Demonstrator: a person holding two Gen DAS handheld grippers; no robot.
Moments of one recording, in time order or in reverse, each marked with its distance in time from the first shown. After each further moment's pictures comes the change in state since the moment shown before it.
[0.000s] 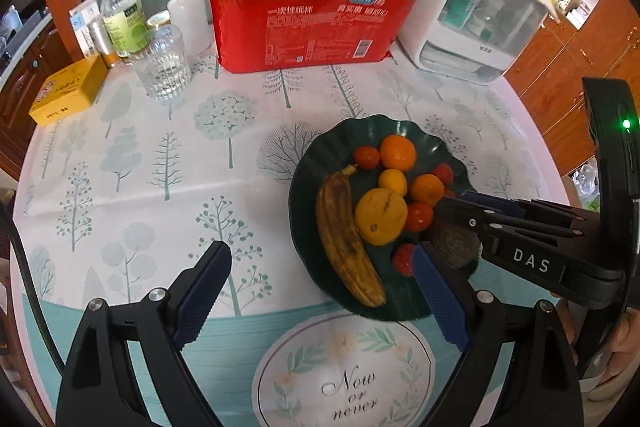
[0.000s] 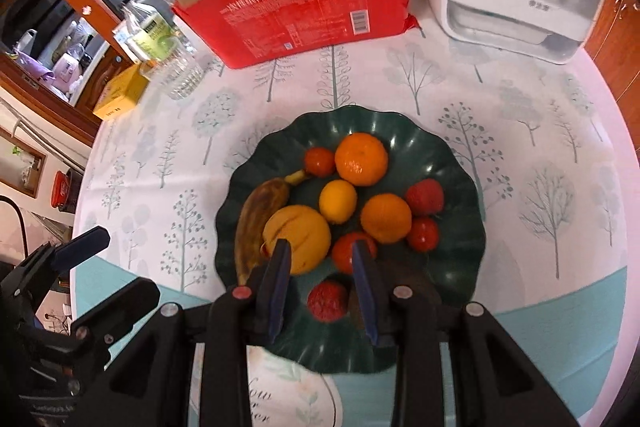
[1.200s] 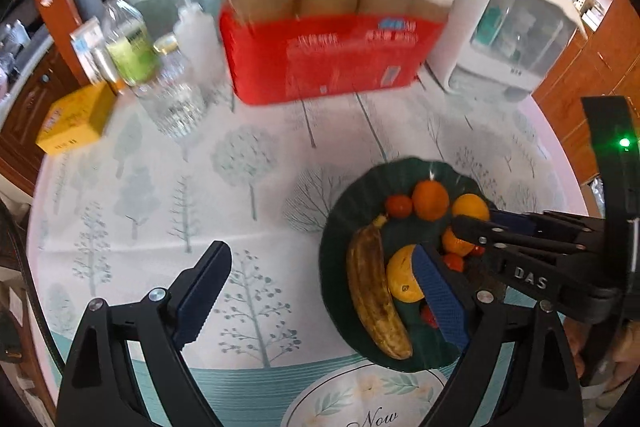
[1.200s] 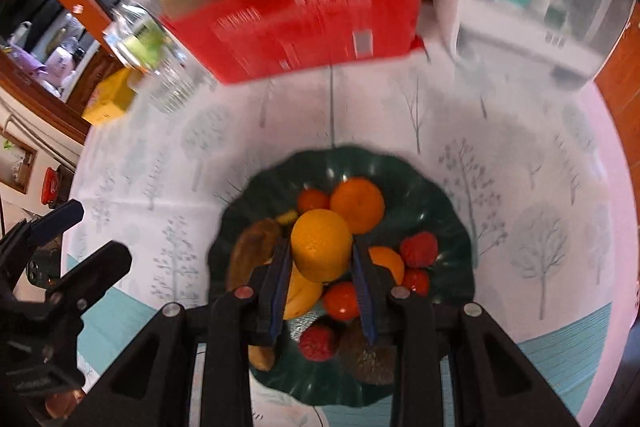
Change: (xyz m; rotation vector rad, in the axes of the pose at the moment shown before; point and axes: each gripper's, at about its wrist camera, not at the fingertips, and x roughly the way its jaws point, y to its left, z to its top) left arm 0.032 0.015 0.056 0.011 0.005 0.060; right arm 0.040 -0.006 0.049 -0.008 0.063 -0.033
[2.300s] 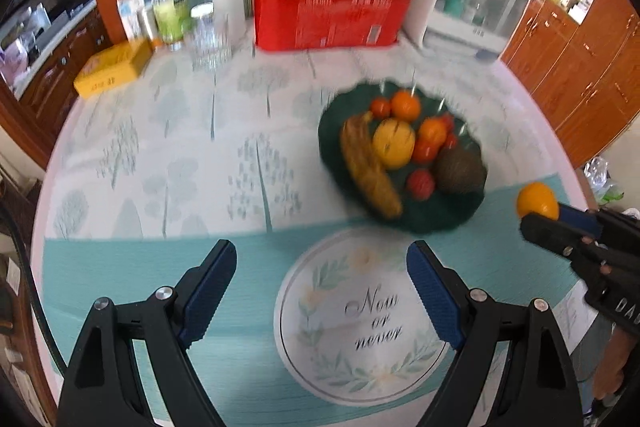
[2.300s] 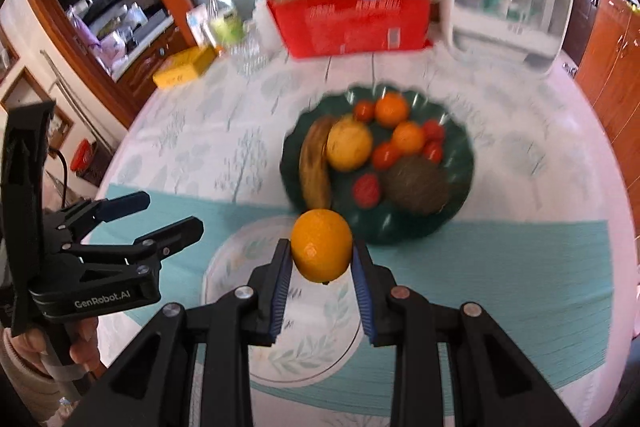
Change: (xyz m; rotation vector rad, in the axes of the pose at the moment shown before) left arm -0.087 -0.007 -0.144 -0.007 -0.068 0.017; right arm -0.126 0.036 -0.163 -0.118 -0.223 0.053
